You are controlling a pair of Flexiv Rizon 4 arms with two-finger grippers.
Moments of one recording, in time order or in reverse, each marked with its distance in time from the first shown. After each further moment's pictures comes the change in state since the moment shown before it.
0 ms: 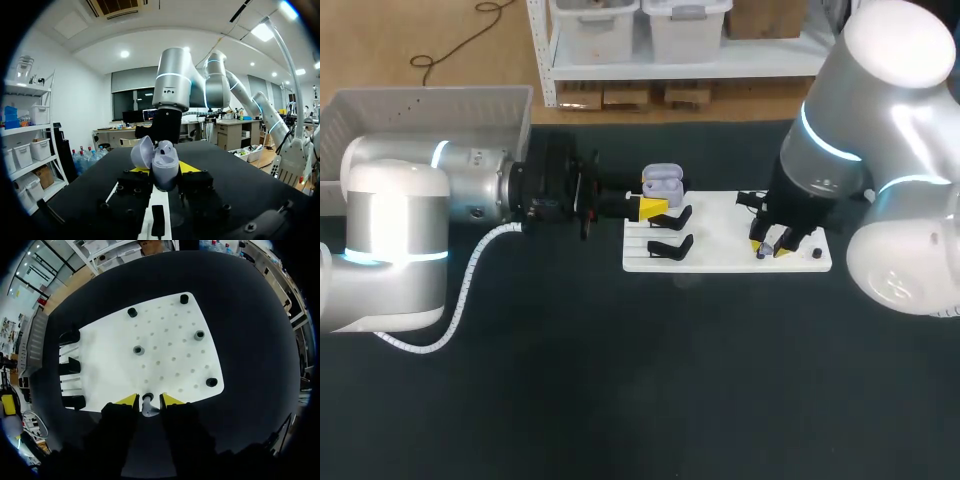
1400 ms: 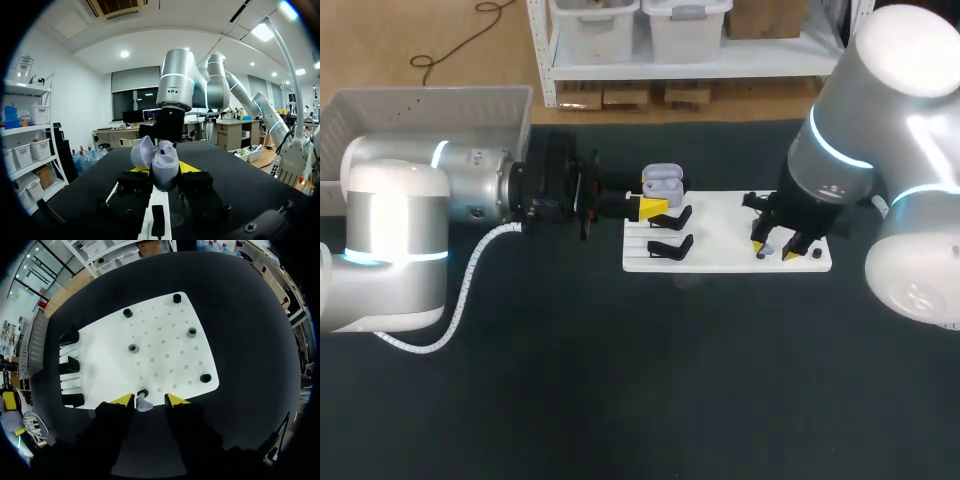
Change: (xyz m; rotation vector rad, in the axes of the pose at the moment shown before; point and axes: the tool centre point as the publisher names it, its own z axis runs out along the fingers) left arm 0.000 0.000 0.000 0.000 0.000 0.000; right arm 0.004 -0.006 -0.004 -0.009 -0.017 0.017
